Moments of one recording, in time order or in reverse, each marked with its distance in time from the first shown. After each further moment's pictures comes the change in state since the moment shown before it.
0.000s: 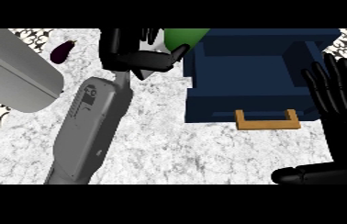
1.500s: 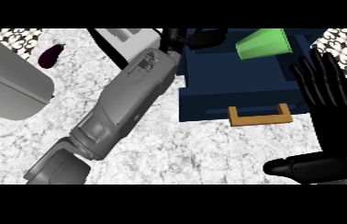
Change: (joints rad) left arm -0.452 -0.006 -0.316 0.737 0.294 0.215 -0.160; right arm -0.045 0.003 0.014 0.069 0.008 0.020 -0.033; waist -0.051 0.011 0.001
